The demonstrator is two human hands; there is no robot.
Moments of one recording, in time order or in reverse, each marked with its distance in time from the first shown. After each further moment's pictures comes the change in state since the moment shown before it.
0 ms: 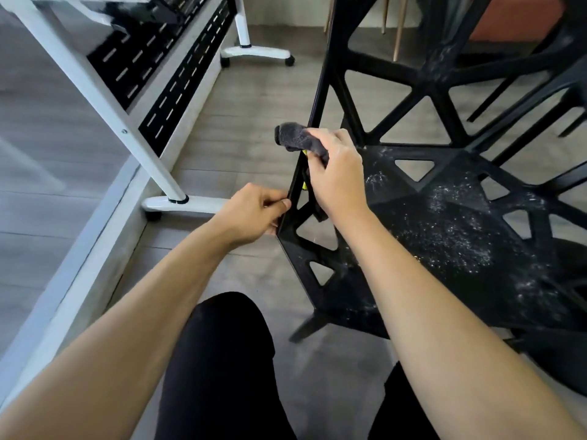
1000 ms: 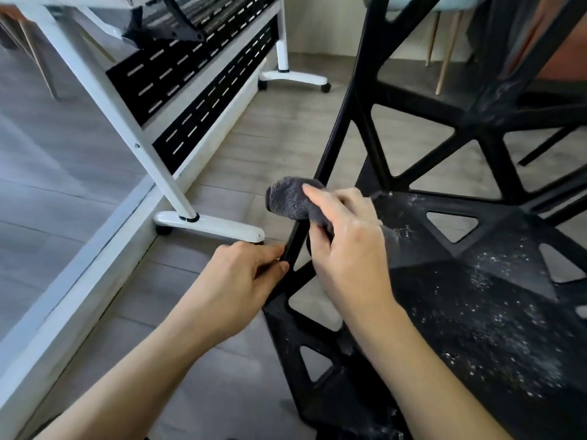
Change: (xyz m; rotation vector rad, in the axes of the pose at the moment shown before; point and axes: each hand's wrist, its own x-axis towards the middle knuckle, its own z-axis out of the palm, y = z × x) left_hand -0.020 0.011 0.023 0.260 0.228 0.063; right_hand -0.018 0.020 -0.016 -0.018 -0.113 -0.167
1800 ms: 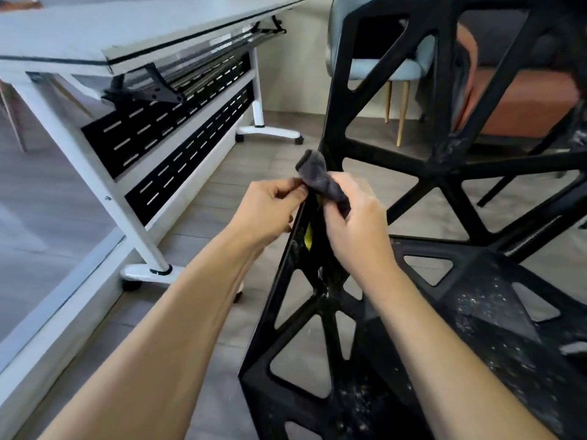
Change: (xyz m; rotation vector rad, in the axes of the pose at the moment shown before) left_hand 0.156 0.039 -0.002 -0.661 0.189 -0.060; right_hand 0.086 0.045 -0.009 0.105 0.092 -0.002
